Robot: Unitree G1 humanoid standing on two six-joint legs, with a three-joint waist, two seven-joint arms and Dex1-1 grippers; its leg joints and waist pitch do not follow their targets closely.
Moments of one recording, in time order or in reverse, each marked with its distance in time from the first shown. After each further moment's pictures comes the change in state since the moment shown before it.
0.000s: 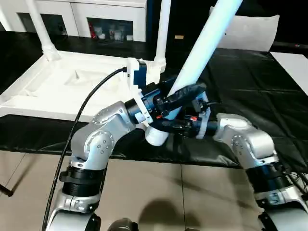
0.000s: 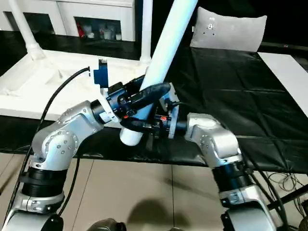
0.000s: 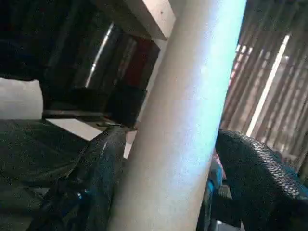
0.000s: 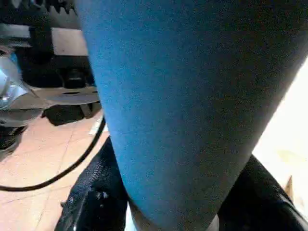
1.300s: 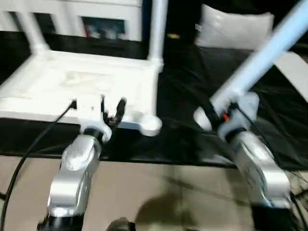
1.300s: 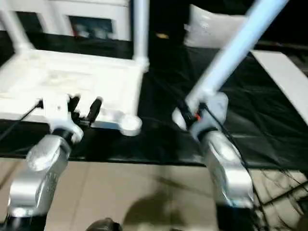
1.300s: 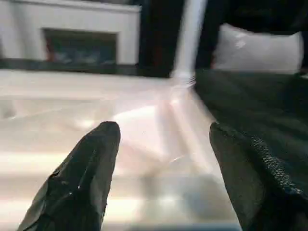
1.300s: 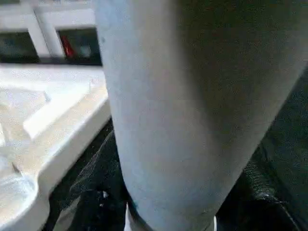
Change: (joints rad) left arm 0.402 0.069 0.072 -0.153 0.540 -0.211 0.622; right arm 0.362 0.124 -0.247 -0.342 -0.244 -0.017 -0.839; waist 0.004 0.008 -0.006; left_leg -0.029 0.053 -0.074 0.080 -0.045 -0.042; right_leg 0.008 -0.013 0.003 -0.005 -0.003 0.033
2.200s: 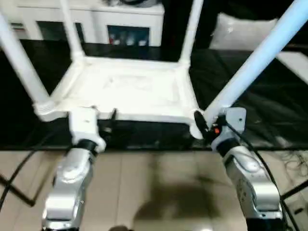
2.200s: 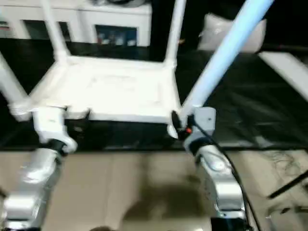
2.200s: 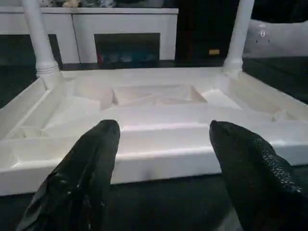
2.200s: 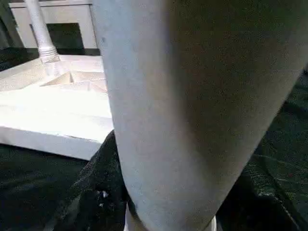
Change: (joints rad) left arm 0.079 0.004 -0.013 0.012 0.061 -0.099 0.005; right arm 0.055 0.035 0.080 0.018 -0.036 -0.100 0.016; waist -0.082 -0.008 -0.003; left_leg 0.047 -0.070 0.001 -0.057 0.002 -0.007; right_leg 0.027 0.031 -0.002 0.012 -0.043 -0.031
